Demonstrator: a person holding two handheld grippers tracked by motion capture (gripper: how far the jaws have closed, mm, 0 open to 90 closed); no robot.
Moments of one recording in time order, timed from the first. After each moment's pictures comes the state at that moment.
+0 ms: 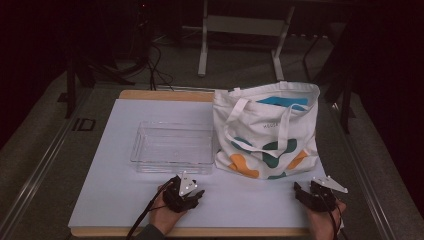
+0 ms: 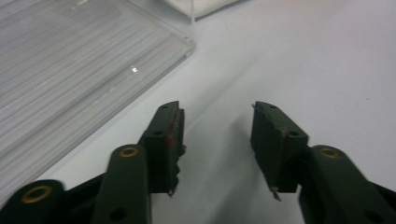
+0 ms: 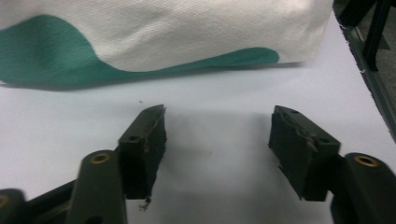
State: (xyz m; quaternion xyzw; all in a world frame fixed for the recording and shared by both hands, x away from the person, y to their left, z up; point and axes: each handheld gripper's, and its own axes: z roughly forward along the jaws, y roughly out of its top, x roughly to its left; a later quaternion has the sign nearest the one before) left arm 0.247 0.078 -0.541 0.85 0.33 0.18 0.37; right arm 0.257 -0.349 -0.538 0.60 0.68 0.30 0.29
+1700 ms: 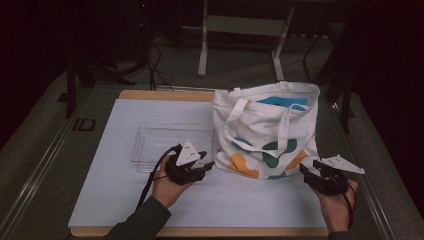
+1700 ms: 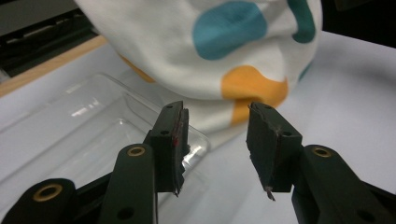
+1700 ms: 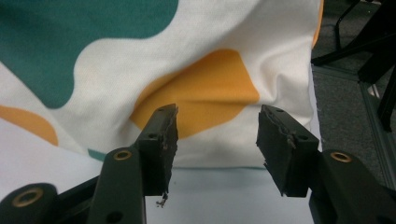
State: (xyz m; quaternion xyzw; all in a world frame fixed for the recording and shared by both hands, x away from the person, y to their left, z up) left arm 0.287 0.075 -0.441 0.82 0.29 0.19 0.46; right arm 0.273 -0.344 -0.453 0.52 0.72 0.35 0.30
